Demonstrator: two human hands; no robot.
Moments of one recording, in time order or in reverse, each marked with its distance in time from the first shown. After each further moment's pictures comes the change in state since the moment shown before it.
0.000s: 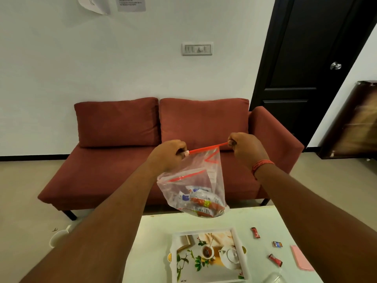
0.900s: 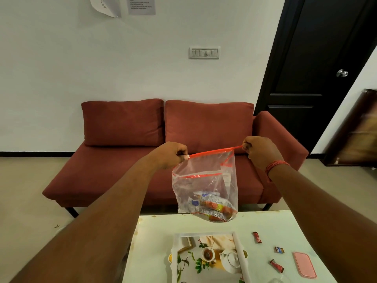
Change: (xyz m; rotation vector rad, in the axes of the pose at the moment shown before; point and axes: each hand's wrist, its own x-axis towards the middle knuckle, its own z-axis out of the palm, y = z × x) left_hand -0.009 -0.011 -0.022 -0.140 -0.182 -0.142; right_hand 0.003 0.019 -0.014 -0.018 -0.063 0.119
